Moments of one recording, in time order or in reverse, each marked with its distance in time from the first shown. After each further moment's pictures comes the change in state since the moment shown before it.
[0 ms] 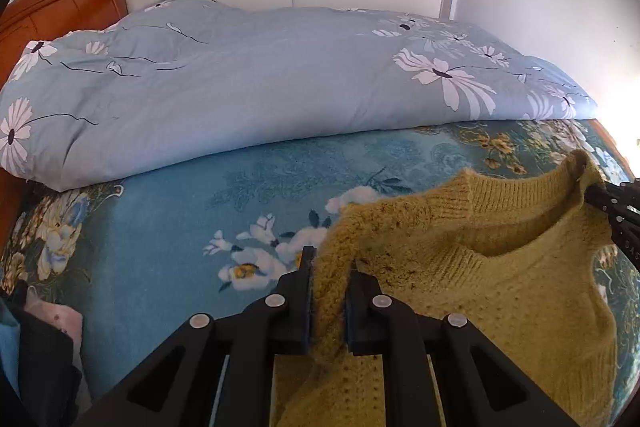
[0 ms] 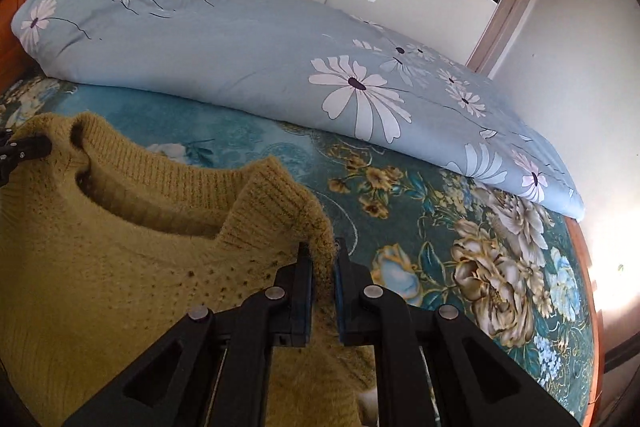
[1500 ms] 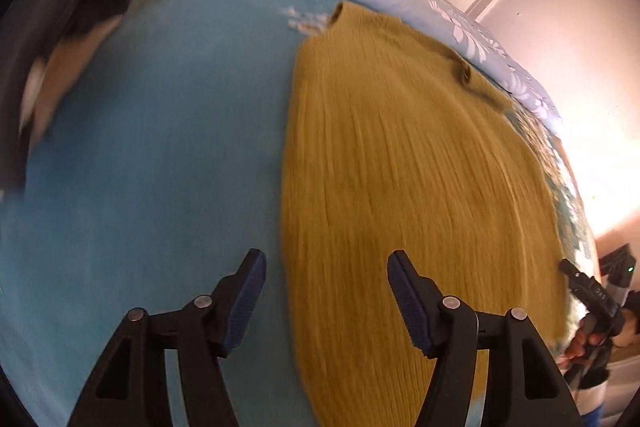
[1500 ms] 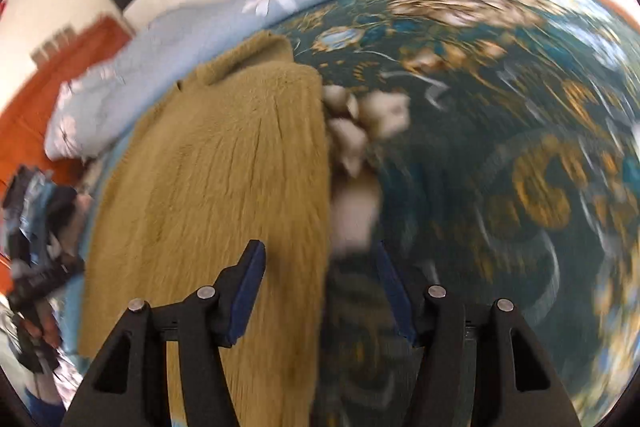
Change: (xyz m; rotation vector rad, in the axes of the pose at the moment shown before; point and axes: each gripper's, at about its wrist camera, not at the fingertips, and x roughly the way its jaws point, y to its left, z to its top) left arm -0.108 0.061 -0.262 -0.389 0.204 -0.257; right arm -0.086 -0.082 -0.288 0.636 0.071 0.432
